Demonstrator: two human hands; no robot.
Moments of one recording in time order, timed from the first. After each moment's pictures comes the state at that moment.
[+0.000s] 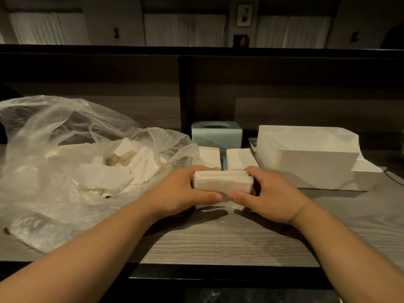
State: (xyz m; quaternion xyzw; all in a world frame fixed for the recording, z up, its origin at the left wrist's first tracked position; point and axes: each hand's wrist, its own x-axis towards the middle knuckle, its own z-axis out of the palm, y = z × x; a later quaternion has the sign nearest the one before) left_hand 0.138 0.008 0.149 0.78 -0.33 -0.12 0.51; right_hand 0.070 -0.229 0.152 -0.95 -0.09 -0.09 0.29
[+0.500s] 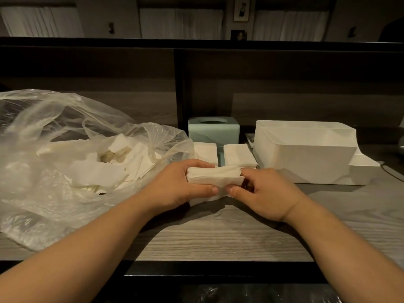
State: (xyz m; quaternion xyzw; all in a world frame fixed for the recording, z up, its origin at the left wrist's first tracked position) left_hand 0.142 0.006 0.148 0.80 -0.31 -0.07 0.51; right_hand 0.070 -0.224 0.153 -0.98 -0.08 -0.09 0.17
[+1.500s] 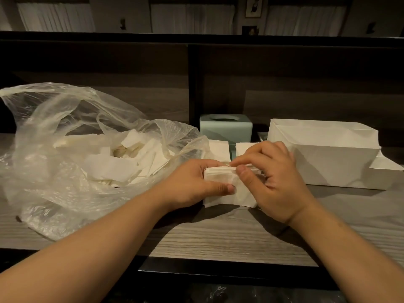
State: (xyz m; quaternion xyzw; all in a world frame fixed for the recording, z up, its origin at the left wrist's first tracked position) left_hand 0.138 0.003 0.152 0.77 -0.33 -0.14 0.53; right_hand 0.075 -0.201 0.147 -0.88 -0.17 -0.35 0.26
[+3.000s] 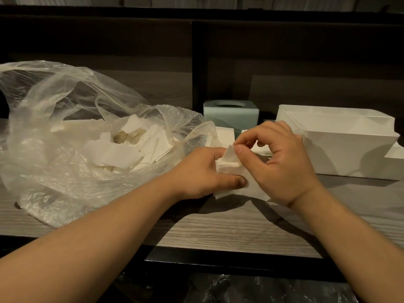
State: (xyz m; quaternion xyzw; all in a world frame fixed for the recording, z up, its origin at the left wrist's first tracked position) left_hand 0.143 -0.003 0.147 0.79 -0.40 -0.07 0.46; right_hand 0.076 -0.179 0.163 -0.87 -0.17 -0.37 0.30
